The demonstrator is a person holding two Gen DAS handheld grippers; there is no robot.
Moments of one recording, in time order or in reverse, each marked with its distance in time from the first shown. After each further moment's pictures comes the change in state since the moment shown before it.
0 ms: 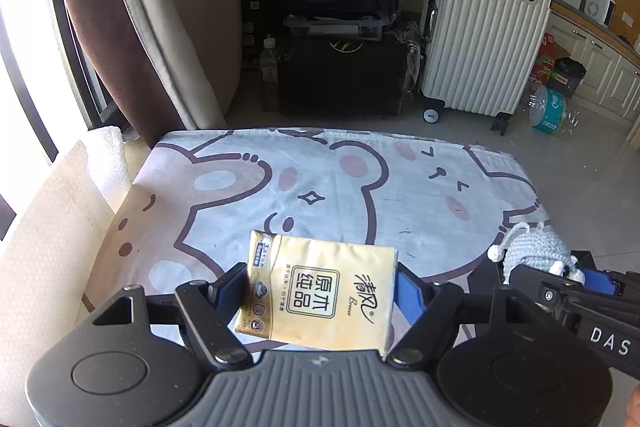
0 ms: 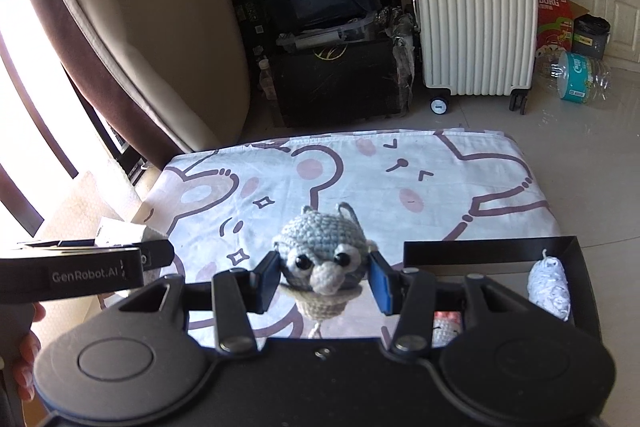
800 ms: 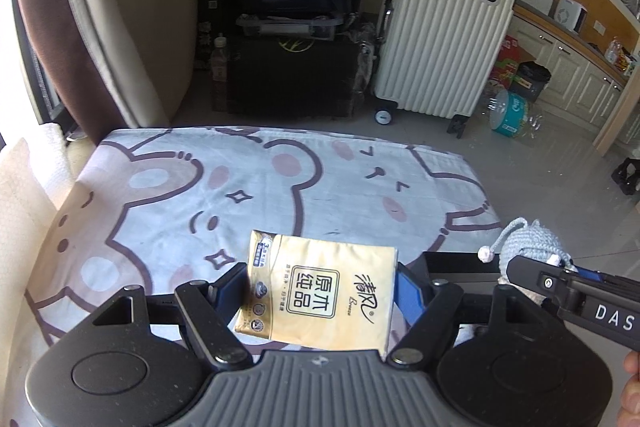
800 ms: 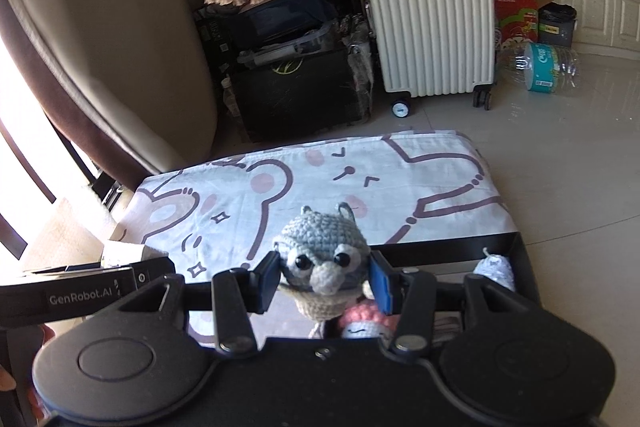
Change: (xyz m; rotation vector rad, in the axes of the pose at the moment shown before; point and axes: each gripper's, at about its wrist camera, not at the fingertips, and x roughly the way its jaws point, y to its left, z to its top) left arm 0.010 -0.056 -0.004 -0.008 -0.012 -0.123; right arm -0.021 -0.065 0.002 0.078 -0.032 -0.042
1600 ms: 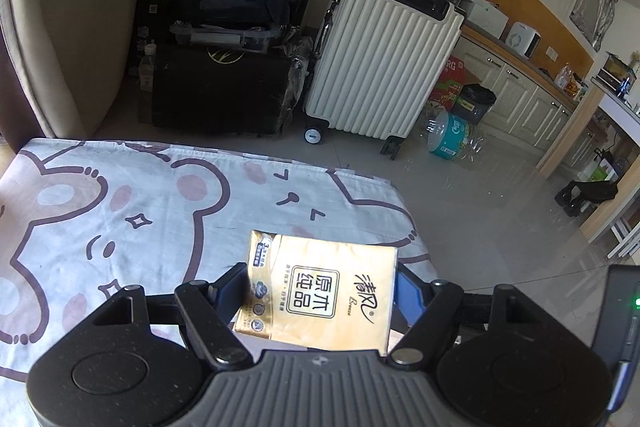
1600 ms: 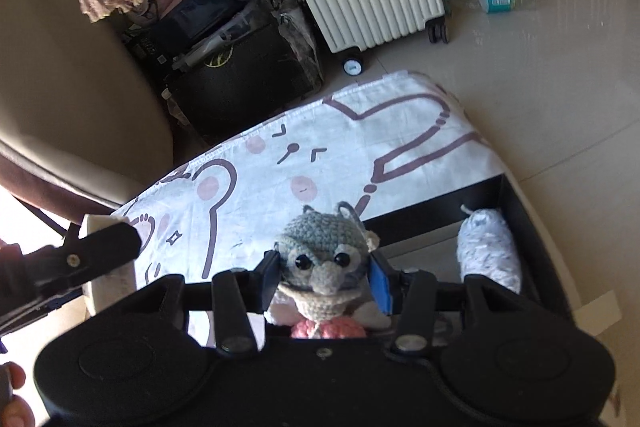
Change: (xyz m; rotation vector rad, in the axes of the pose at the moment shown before) left arm 0.036 -0.041 0.017 -0.037 -0.052 -0.198; right arm 0.075 -0.064 -0.009 0.277 0.082 -0.001
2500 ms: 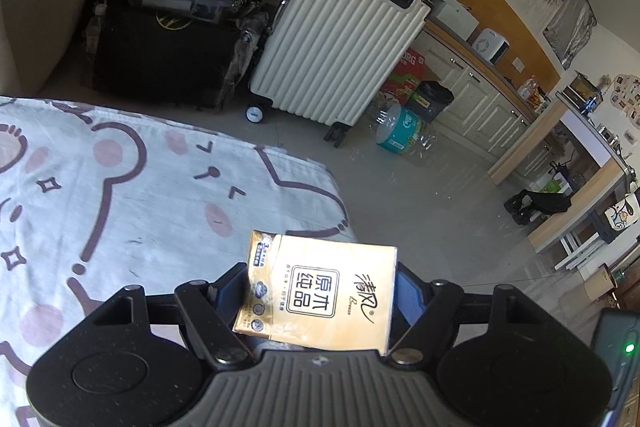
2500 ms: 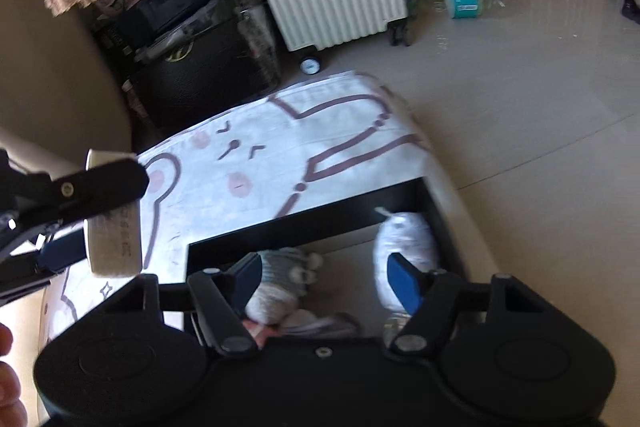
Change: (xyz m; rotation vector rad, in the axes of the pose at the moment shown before) left arm 0.043 -0.039 -0.012 -0.081 0.042 -0.175; right arm -0.019 -0.044 0.003 -0.030 -0.009 -0.133
